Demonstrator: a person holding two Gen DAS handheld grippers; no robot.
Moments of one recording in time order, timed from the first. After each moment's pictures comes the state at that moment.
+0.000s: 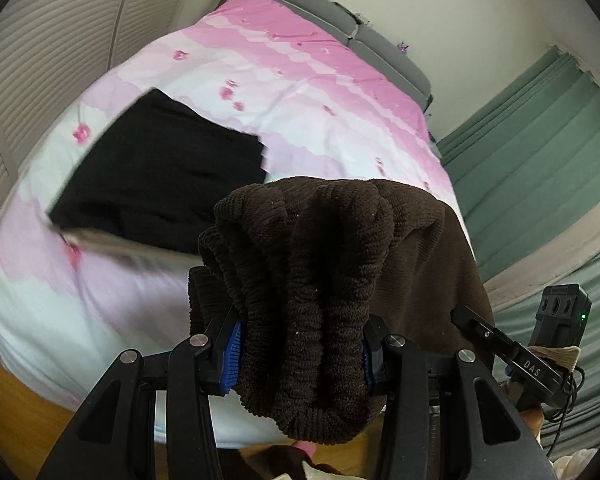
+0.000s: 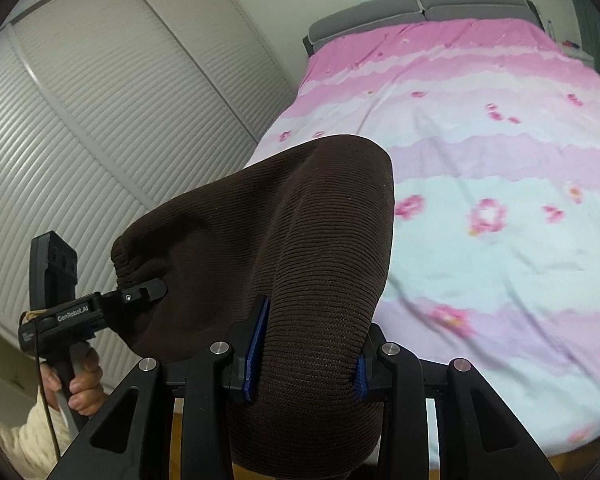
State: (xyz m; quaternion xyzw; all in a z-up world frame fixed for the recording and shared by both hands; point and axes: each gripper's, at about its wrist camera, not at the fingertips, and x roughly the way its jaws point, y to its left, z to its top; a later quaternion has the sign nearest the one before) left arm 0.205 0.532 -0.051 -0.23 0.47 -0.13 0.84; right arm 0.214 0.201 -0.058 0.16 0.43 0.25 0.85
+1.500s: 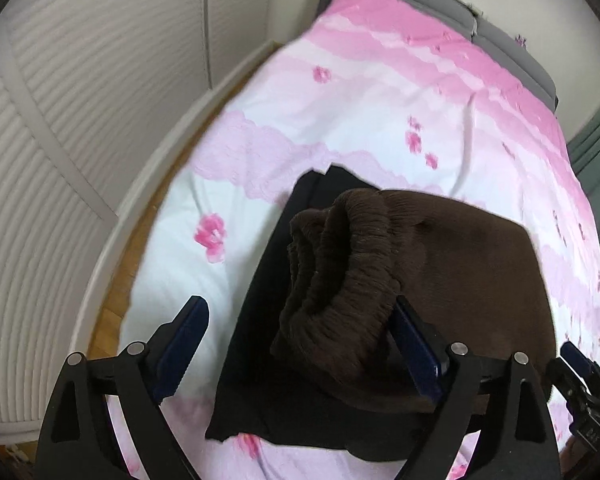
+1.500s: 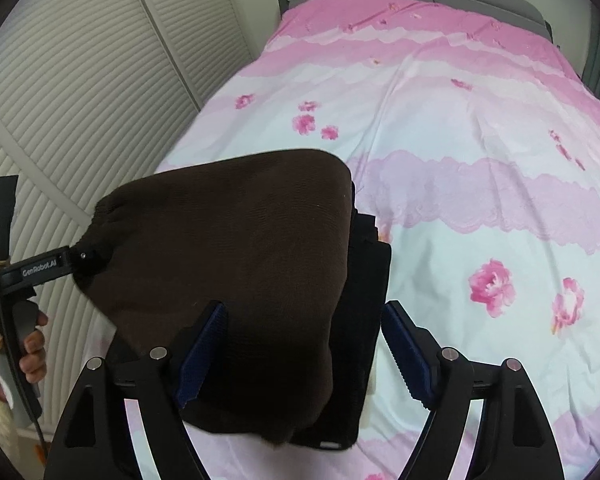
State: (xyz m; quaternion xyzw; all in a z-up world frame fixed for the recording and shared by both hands) left arm 0.405 0.700 -0.126 -0.12 0.51 0.08 0.85; right arm 0.427 0.416 -0.138 0.04 0.49 0.14 0.86
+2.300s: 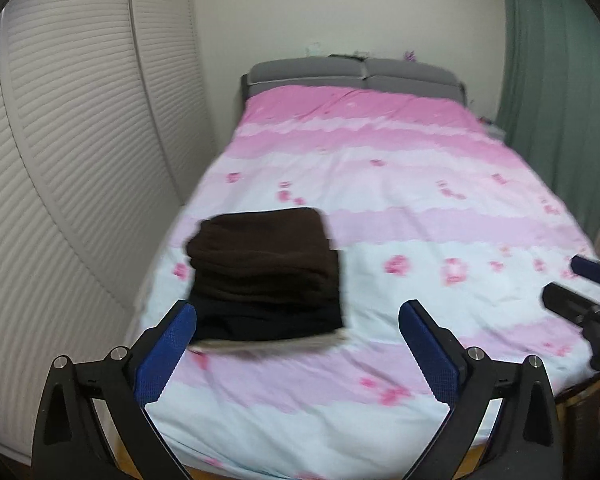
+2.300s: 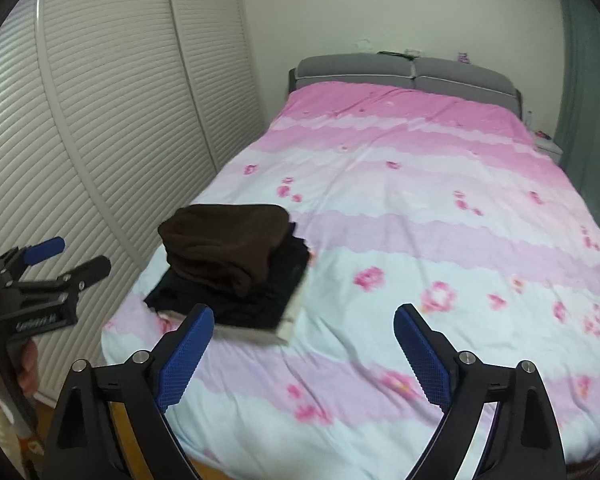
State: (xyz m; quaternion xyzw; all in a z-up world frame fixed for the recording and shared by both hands) left arm 0.160 0.449 0.040 0.02 0.36 0.01 0.93; right arm 0.201 0.245 0.019 0.02 0.36 0.15 0.92
